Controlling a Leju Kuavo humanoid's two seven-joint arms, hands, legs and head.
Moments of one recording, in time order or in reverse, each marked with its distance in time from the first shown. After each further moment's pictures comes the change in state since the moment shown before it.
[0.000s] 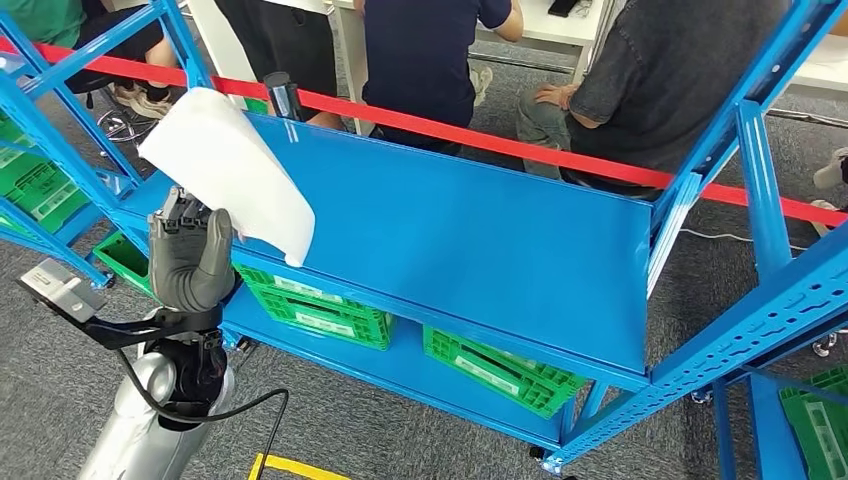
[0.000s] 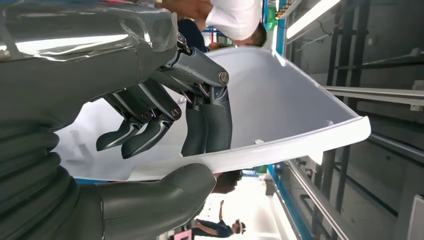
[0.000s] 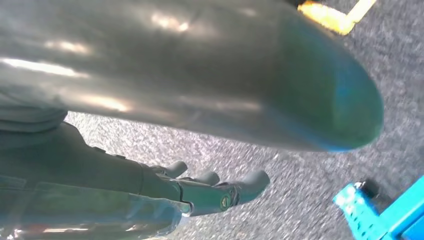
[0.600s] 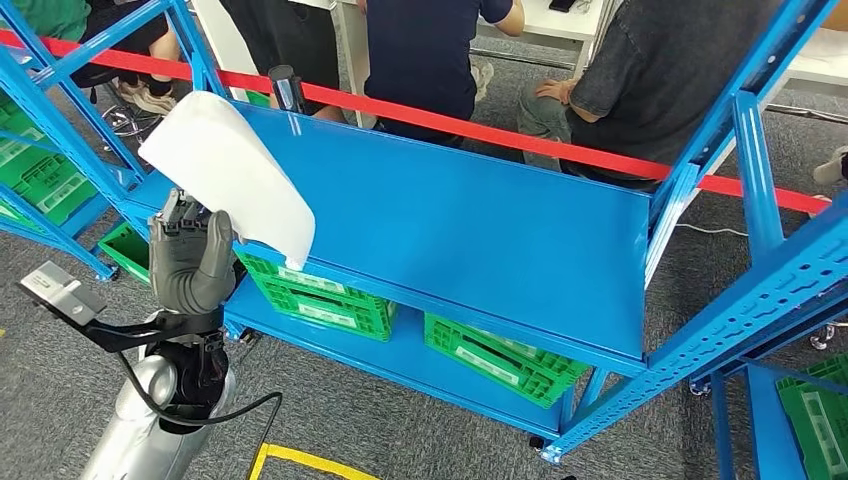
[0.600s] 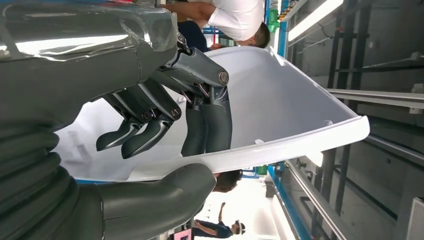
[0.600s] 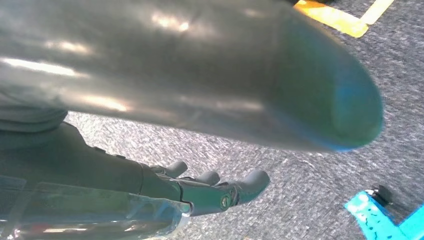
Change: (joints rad) left arm 0.012 -0.001 0.000 -0.010 0.000 0.012 -0.001; right arm -0.002 -0.009 0.013 -0.001 0.005 0.004 -0.001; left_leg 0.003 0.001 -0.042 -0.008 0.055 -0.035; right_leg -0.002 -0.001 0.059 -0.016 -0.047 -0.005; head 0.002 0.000
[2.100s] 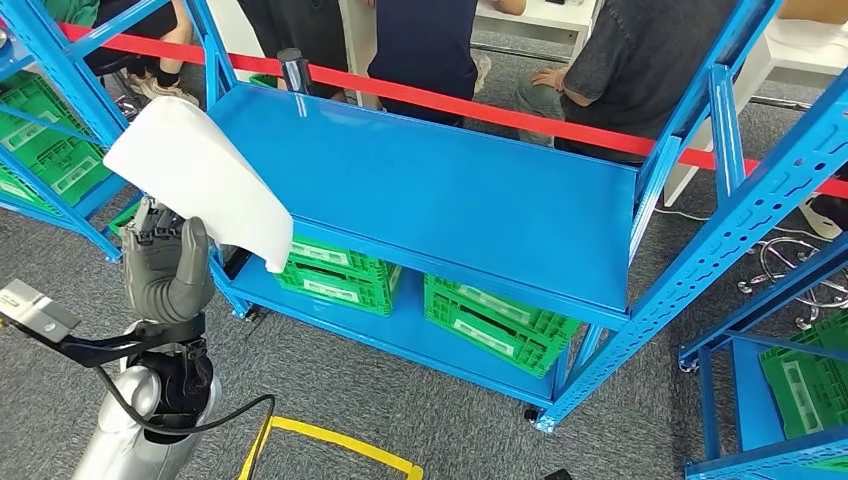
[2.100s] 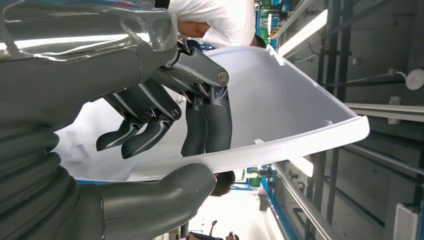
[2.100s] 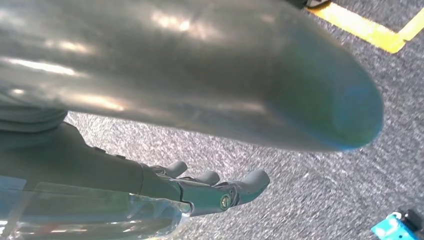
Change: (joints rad) left arm 0.041 0.010 0.044 -0.040 -0.011 0.009 -0.022; right arm -0.021 0.007 0.031 -0.007 0.016 0.012 0.017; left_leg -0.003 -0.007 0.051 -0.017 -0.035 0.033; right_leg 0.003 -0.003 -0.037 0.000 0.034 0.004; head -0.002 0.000
